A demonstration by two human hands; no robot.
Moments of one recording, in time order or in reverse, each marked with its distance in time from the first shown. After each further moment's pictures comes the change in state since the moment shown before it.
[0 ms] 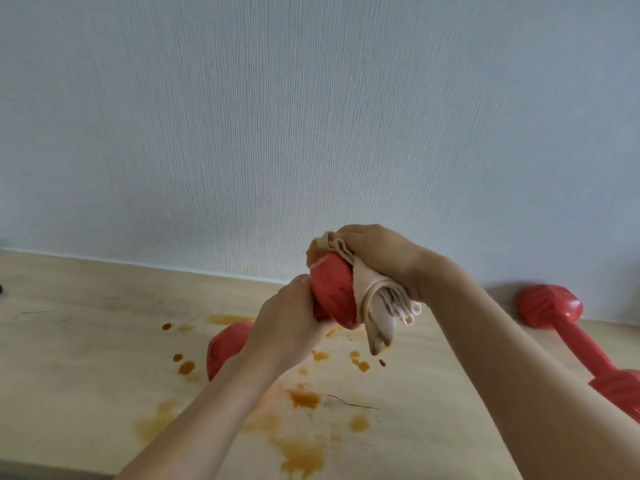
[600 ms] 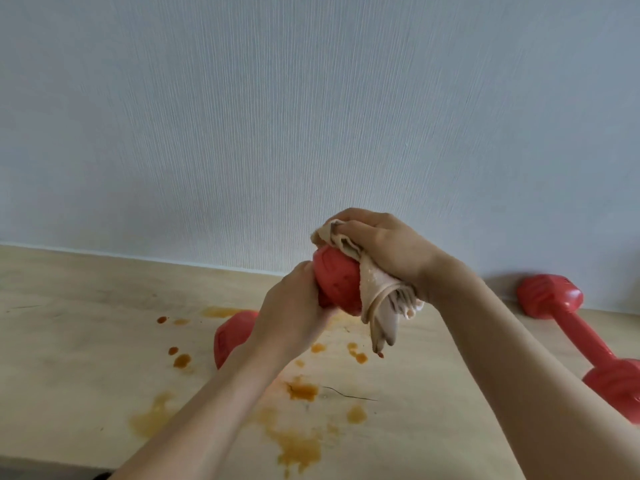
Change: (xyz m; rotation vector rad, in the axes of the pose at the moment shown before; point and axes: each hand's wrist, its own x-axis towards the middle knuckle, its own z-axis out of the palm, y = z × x) left_hand 0.008 0.002 0.009 0.035 0.063 0.031; right_hand -0.010 0.014 -0.002 0.194 0.044 -0.127
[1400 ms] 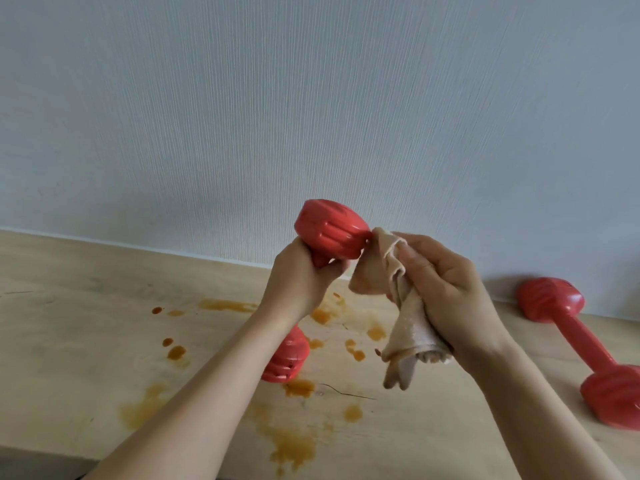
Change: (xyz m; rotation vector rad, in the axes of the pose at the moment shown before) left_hand 0.031 -0.007 0.006 -0.207 0.127 -0.078; right_hand -0.054 0.037 0.007 0.257 0.385 -0.189
